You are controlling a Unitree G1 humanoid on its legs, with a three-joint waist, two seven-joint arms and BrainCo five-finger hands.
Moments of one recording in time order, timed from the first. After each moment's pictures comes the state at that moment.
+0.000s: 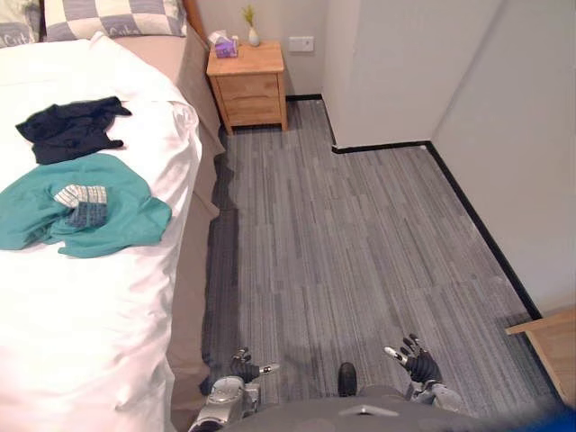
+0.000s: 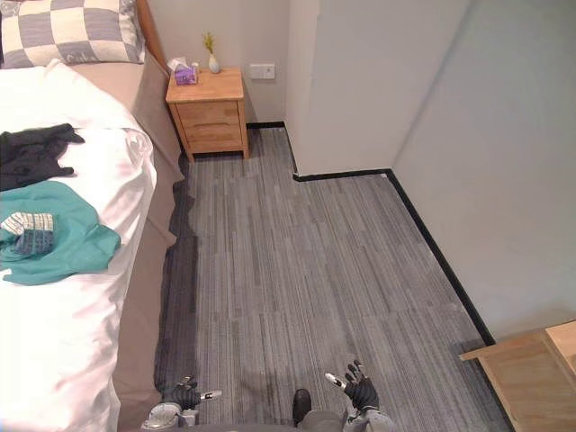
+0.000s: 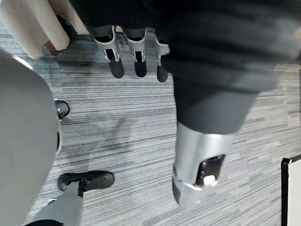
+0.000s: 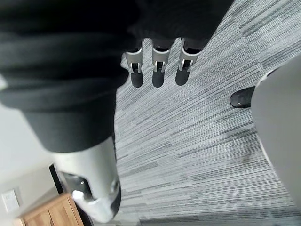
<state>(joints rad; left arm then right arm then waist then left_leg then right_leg) 0.04 0.04 -0.03 1.06 -0.11 -0.06 0.07 0.13 -0.04 -0.17 1.02 0.29 -0.28 0.14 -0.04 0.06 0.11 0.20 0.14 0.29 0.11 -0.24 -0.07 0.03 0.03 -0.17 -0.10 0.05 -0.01</state>
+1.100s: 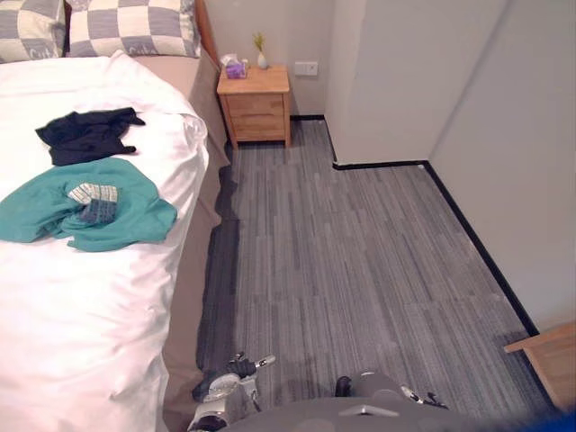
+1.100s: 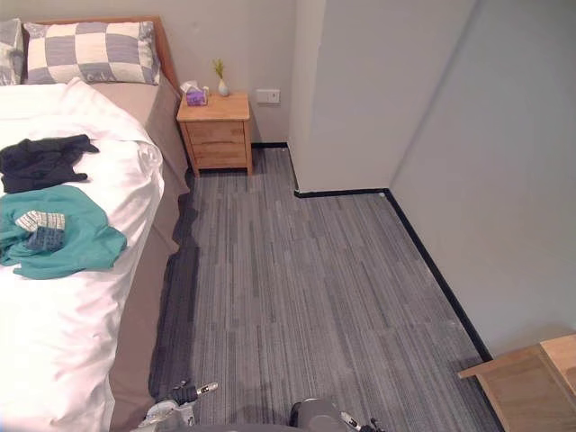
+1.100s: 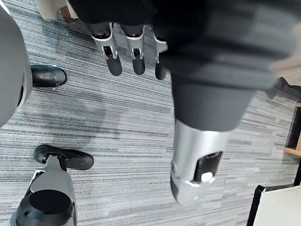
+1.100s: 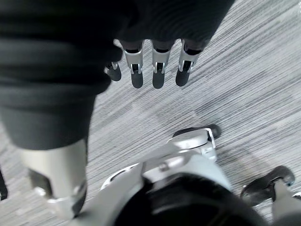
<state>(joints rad) 0.04 0.02 0.13 1.03 -0.18 0.06 0.06 0.22 -0.07 -0.23 1.00 0.16 0.01 0.04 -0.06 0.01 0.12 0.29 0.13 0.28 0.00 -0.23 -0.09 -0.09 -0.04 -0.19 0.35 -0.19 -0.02</state>
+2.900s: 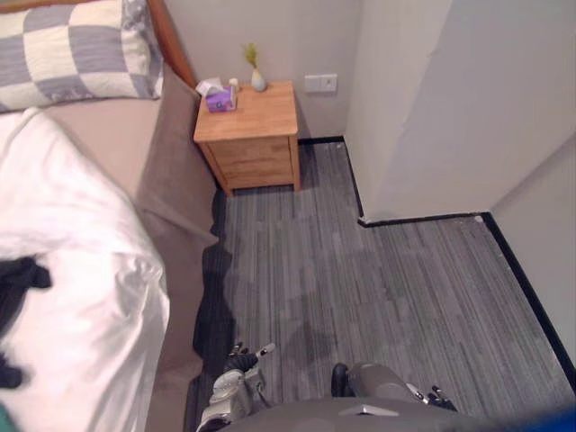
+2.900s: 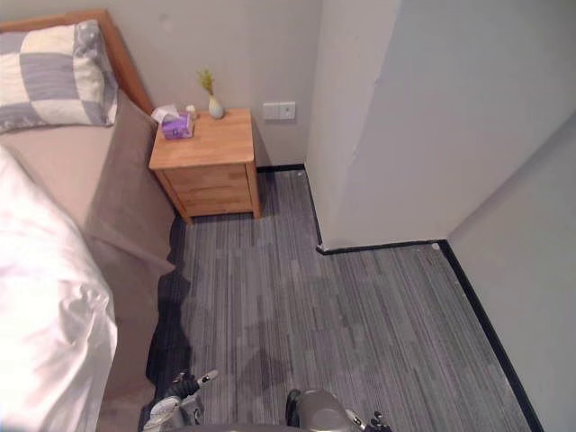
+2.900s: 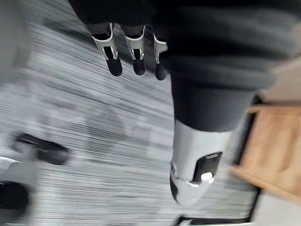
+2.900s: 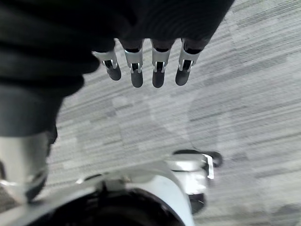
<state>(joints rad) 0.09 -0.02 0.21 0.92 -0.33 -0.06 0.12 0.30 -0.07 -0.23 0.93 -0.09 -0.12 0.01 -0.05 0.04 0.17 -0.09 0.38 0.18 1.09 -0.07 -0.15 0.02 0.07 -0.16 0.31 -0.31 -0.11</state>
